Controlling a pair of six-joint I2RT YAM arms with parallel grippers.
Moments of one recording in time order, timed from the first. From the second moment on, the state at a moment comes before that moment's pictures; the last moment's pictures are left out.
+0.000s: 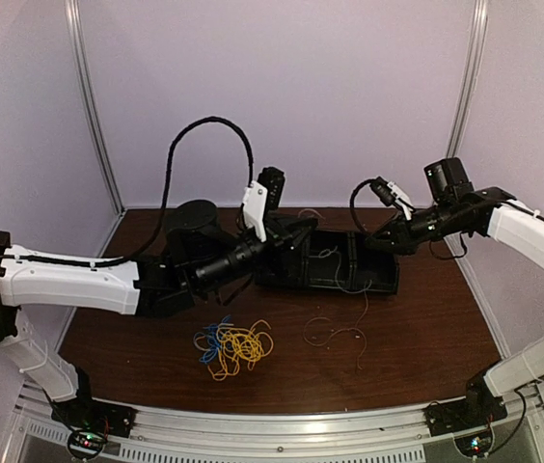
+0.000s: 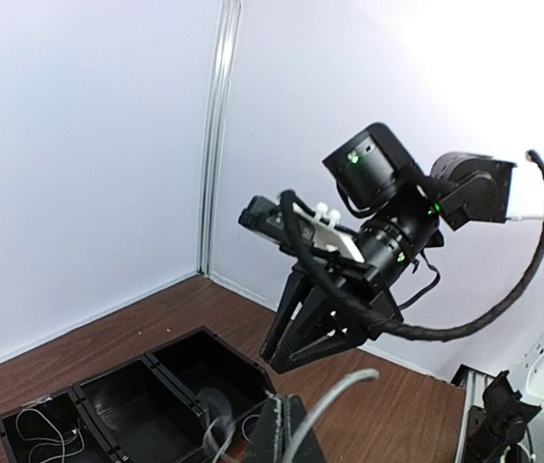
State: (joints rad) left arm -1.16 1.55 1.10 0.54 -0.13 -0.13; right arm 0.34 1.34 1.20 -0.66 -0.67 -0.24
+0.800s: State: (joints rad) left arm -1.16 1.65 0.96 0.71 0.03 -0.33; right arm 0.34 1.33 1.10 -0.69 -0.77 -0.40
